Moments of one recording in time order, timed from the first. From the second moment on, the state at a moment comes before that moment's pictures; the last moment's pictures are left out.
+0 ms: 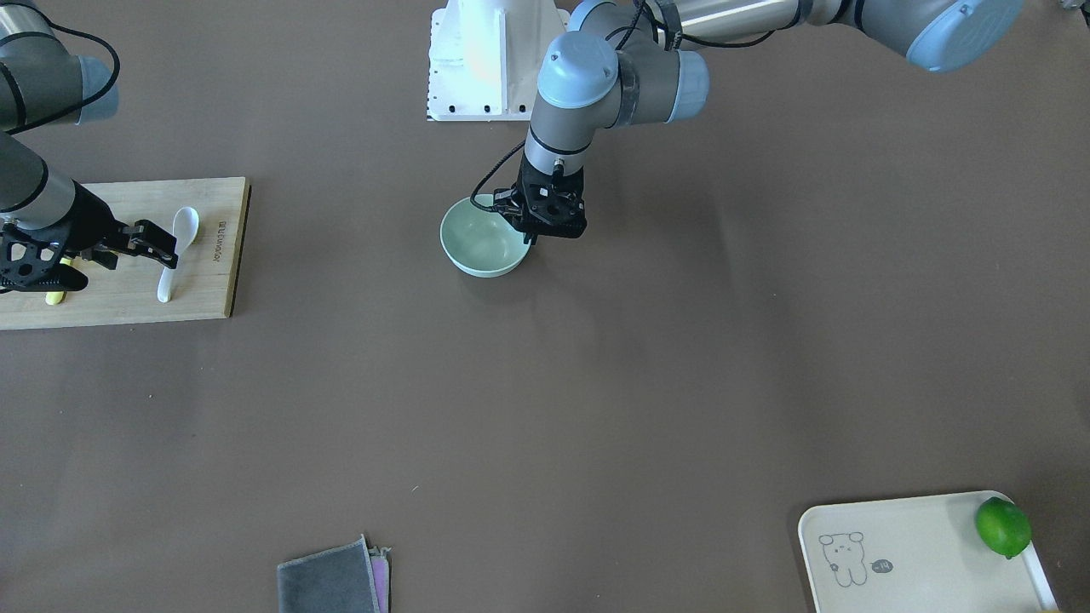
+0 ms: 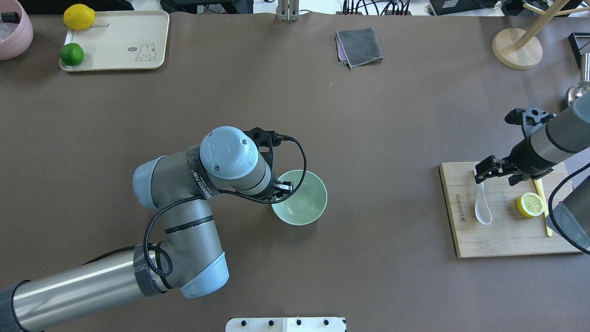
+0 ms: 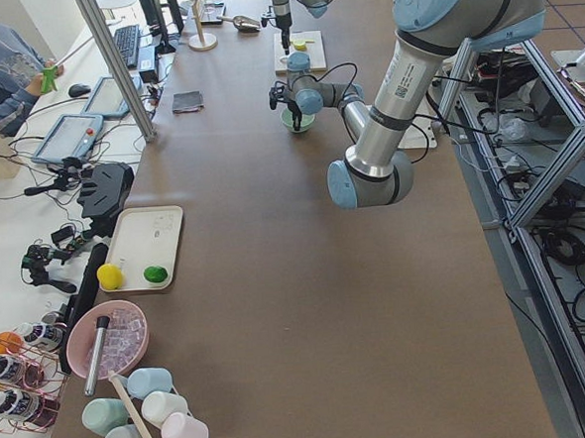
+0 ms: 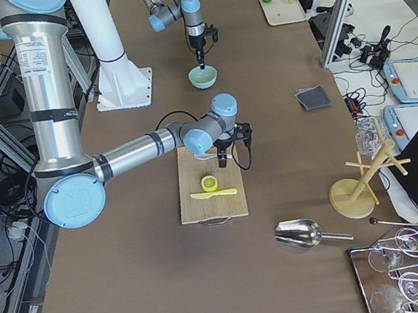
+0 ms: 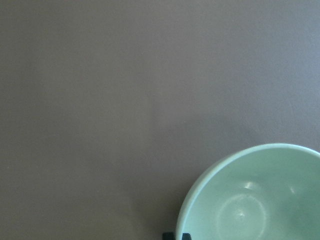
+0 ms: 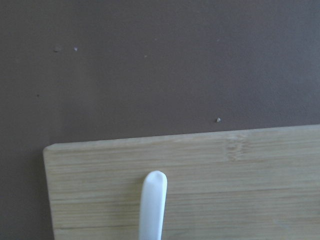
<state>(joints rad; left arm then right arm) -0.44 -2.28 -1.60 -1.76 -1.86 -1.24 0.90 -1.57 1.74 -1.21 2.25 0.88</state>
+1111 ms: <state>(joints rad) -0.45 -2.27 -1.63 -1.76 -1.86 -1.24 0.85 -1.55 1.75 -1.21 2.19 0.94</state>
